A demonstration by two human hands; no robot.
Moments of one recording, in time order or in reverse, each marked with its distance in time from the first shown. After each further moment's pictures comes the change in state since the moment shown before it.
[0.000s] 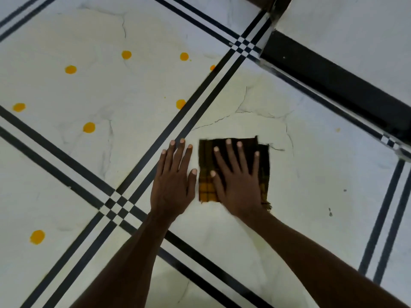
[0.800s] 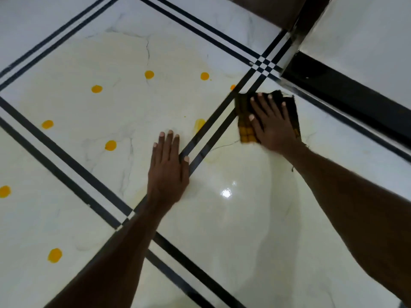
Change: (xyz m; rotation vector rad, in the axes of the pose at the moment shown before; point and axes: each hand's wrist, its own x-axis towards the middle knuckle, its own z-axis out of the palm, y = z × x) left_hand 0.061 -0.062 -0.024 -0.077 0.142 -0.139; right_hand 0.200 0.081 -0.031 0.052 -0.016 -0.104
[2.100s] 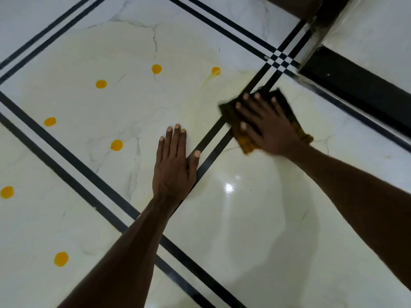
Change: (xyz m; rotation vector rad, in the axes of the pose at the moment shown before) left_hand 0.016 -0.013 0.012 0.056 0.034 0.019; right_hand 0.014 -0.031 0.009 -0.111 0.010 -0.280
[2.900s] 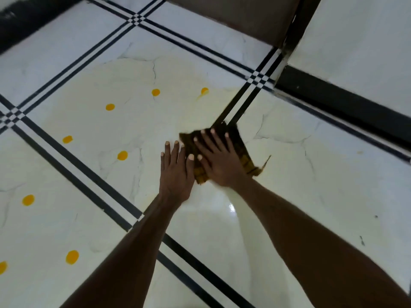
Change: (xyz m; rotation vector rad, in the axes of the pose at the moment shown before) left_hand -0.010 0.021 -0.011 -0.167 -0.088 -0.099; right_hand -0.027 -0.121 0.031 0.130 0.042 0.059
